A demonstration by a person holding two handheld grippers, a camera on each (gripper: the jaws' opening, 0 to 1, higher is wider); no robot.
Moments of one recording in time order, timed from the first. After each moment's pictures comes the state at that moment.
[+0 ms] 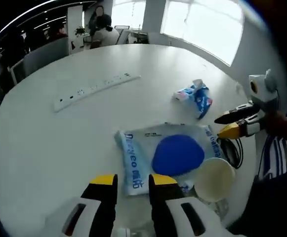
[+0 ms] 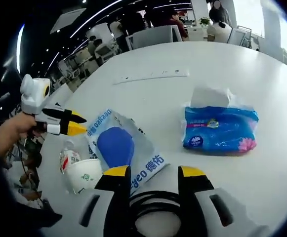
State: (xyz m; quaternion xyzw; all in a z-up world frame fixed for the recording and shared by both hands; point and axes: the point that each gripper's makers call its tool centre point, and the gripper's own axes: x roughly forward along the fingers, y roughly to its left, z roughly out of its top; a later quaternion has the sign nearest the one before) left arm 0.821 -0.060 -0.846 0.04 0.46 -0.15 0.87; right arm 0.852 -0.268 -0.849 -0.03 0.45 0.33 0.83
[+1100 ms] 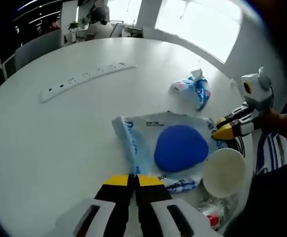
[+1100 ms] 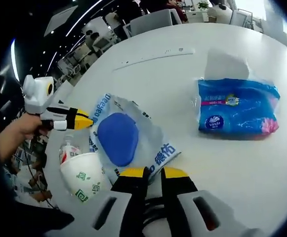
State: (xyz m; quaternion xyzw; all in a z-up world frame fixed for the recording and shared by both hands) left arm 0.821 -0.063 -0.868 0.03 0.48 -0.19 0.86; right arm 0.828 -0.253 -0.867 -0.01 0.50 0.35 0.79
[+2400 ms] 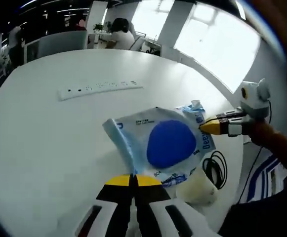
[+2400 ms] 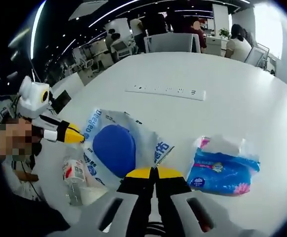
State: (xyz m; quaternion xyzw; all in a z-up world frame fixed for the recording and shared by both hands) left arm 0.808 -0.063 -0.823 -0.09 0.44 -0.11 0.88; right arm 0.886 -0.231 -0.806 -0.10 0.41 0.40 0.82
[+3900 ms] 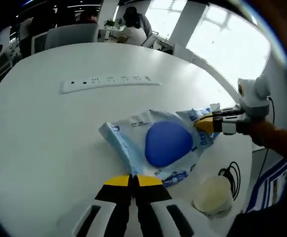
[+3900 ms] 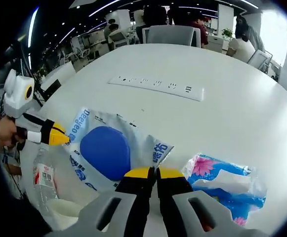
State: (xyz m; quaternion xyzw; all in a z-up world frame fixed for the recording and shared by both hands) left arm 0.837 -0.061 -0.860 -0.08 0.47 -0.09 0.88; right arm 0.940 -0.221 -0.854 -0.16 0.41 0.38 0.81
